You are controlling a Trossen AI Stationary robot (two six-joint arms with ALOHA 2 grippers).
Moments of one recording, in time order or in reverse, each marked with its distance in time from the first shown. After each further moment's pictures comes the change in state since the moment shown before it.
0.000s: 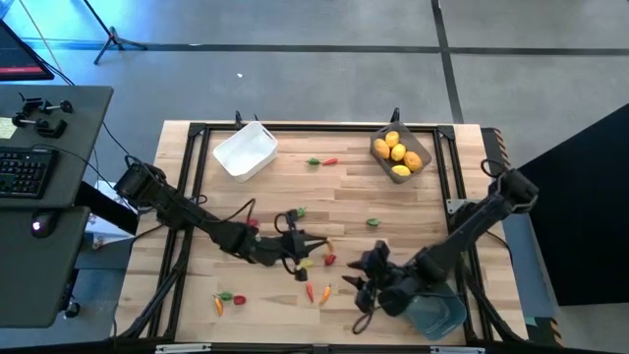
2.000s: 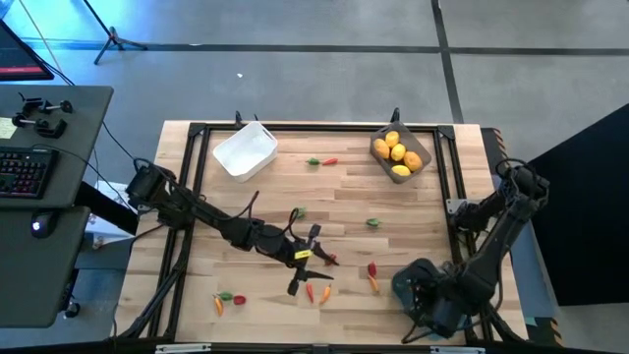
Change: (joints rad) left arm 0.086 0.089 0.000 0.289 0.651 0.027; right arm 0.279 -0.084 0.081 -0.766 -0.579 0.836
